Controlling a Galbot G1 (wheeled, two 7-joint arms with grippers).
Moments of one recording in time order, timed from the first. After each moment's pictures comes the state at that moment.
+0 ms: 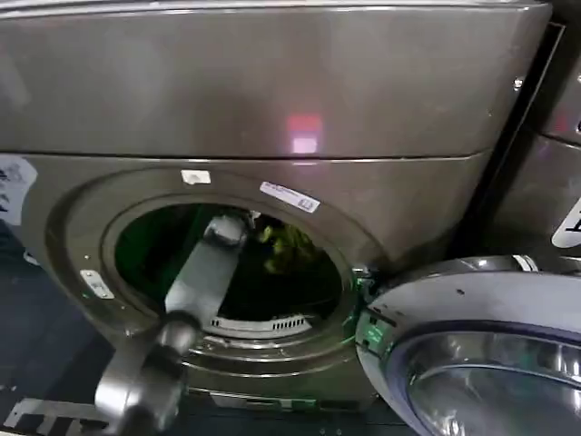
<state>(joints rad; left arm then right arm) 0.22 -1.51 -0.26 -0.72 0.20 0.03 0.44 -1.87 0.83 2.68 1.73 0.66 -0.33 -0.09</state>
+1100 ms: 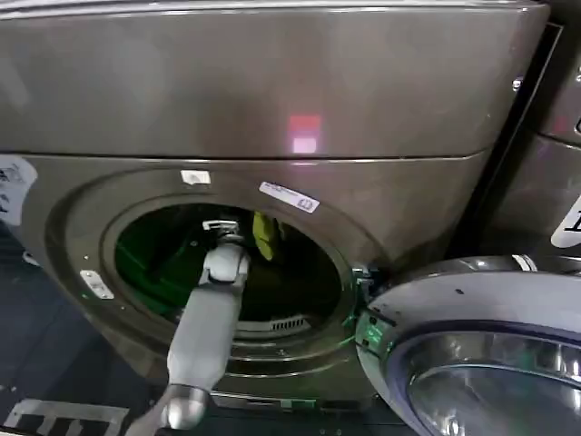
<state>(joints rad) 0.50 -1.56 -0.39 -1.14 0.08 -0.20 -0.07 -1.87 0.82 2.71 1.71 0.70 -0.28 -0.08</state>
